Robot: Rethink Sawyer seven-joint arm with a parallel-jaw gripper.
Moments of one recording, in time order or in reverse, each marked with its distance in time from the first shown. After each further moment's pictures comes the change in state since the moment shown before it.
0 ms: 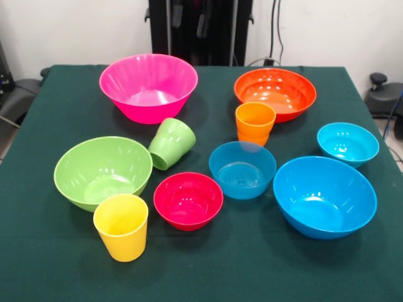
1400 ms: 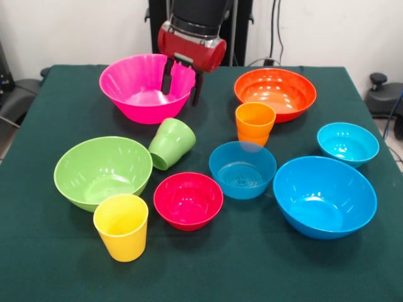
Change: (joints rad) arm 0.011 0.297 0.019 -0.268 -0.041 -0.059 0.000
